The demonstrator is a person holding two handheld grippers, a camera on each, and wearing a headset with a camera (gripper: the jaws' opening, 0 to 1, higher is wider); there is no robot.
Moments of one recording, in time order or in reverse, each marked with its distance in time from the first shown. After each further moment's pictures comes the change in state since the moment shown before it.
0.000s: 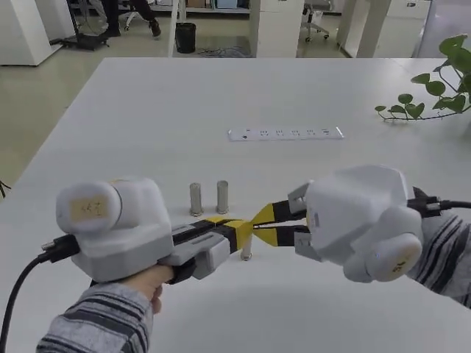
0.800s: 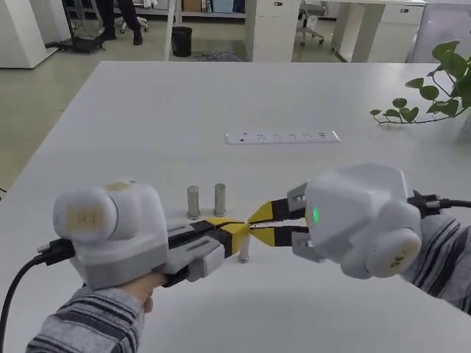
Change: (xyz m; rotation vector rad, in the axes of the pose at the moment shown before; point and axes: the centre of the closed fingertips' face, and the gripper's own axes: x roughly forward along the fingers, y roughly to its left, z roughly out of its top) left arm -0.002 -0.009 0.001 0.238 0.000 -0.086; right arm -0.004 -0.003 0.002 0.086 0.000 -0.004
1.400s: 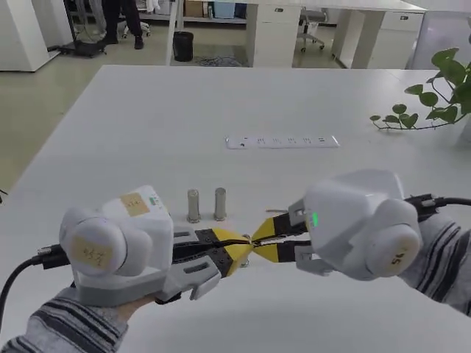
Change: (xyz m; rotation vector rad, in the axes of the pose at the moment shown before) left arm -0.004 -0.013 -0.015 0.311 0.087 -0.099; right arm 0.000 0.019 -0.002 0.008 0.027 0.090
